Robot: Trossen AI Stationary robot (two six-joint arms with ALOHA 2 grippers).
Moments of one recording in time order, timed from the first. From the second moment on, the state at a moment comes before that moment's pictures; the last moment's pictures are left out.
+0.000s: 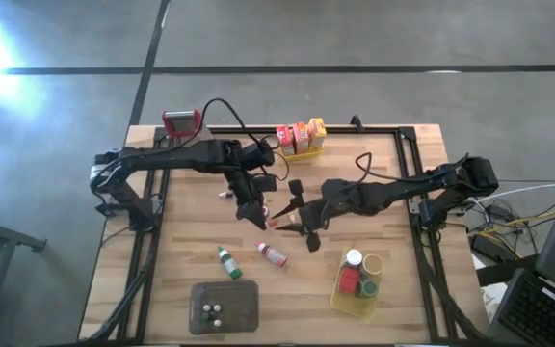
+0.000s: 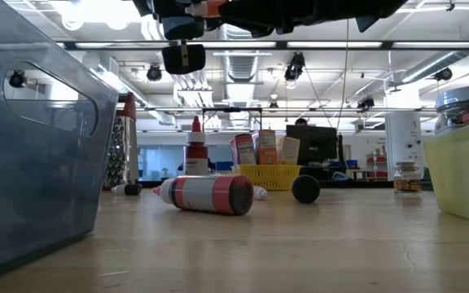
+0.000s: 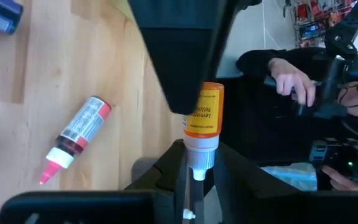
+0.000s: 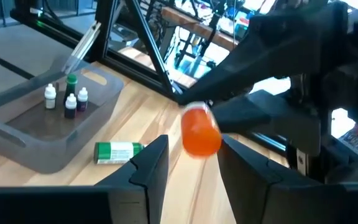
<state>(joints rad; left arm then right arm) 0.18 1.59 1.44 -0.83 0.86 -0.28 0.09 1.57 0.96 0.37 -0.14 -0.38</state>
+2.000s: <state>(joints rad) 0.17 1.59 1.44 -0.73 0.81 -0.24 0.09 1.55 0.96 0.36 -0.13 -0.37</state>
